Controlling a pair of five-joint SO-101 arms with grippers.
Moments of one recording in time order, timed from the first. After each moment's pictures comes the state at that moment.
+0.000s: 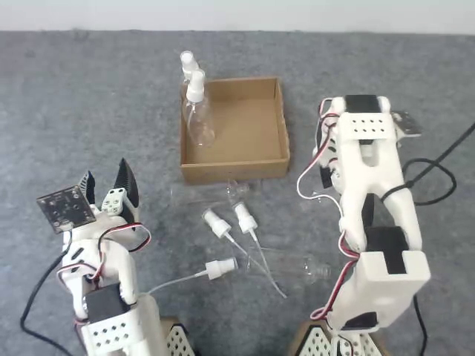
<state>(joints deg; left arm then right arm) -23.1 -99.7 92.1 39.7 10.6 -6.2 12.7 -4.2 97.9 -63.9</state>
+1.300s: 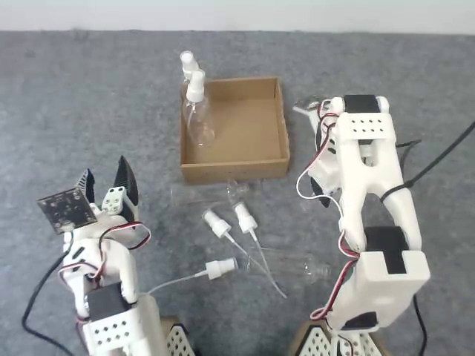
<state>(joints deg) -23.1 -99.7 94.0 35.6 10.6 -6.2 12.7 -4.2 100.2 32.2</state>
